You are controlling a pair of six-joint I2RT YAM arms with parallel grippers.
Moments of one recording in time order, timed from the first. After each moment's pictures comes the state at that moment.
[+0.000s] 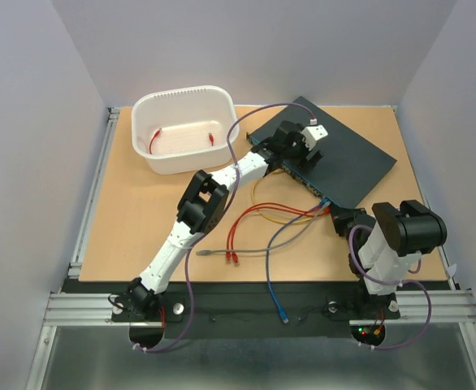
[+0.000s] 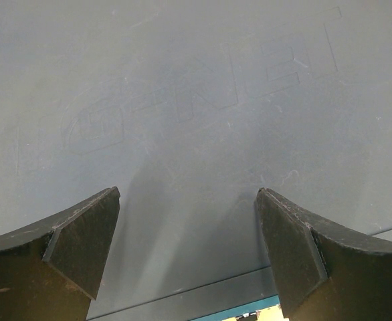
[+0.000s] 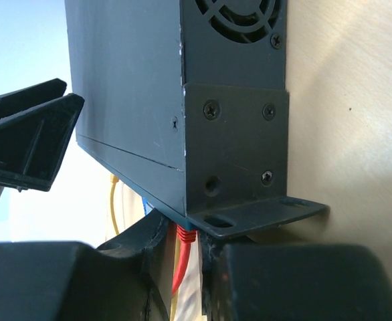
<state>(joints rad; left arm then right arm) -0.76 2.54 2.19 -0.07 0.26 0.23 0.07 1.73 0.02 1.38 0.13 1.27</state>
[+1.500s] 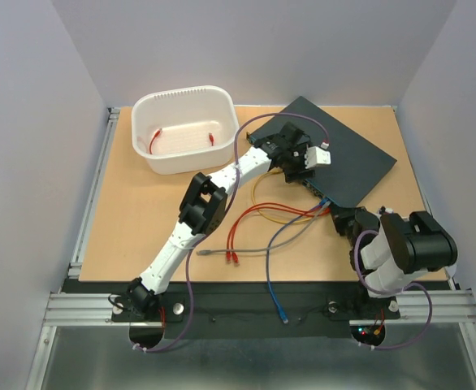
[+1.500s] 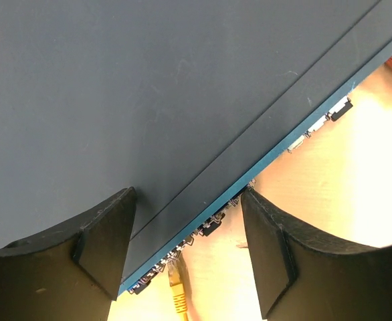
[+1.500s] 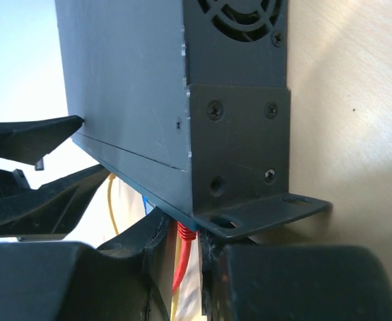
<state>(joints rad) -0.78 2.56 2.34 -0.57 0.38 0.75 0.06 1.63 0.03 1.24 0.03 1.27</state>
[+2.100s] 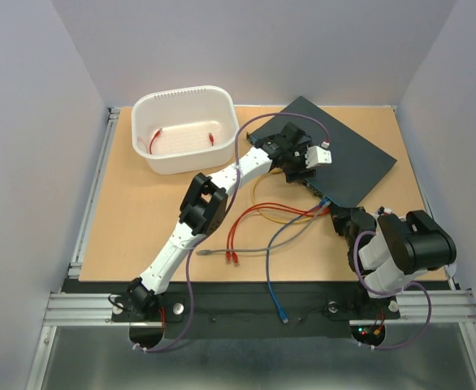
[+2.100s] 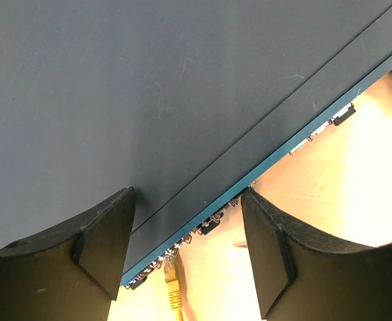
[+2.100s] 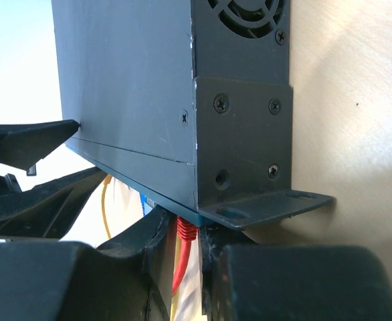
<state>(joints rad) -0.78 2.56 2.36 -0.58 0.35 0.71 0.12 1.60 0.04 1.19 0.13 1.28</state>
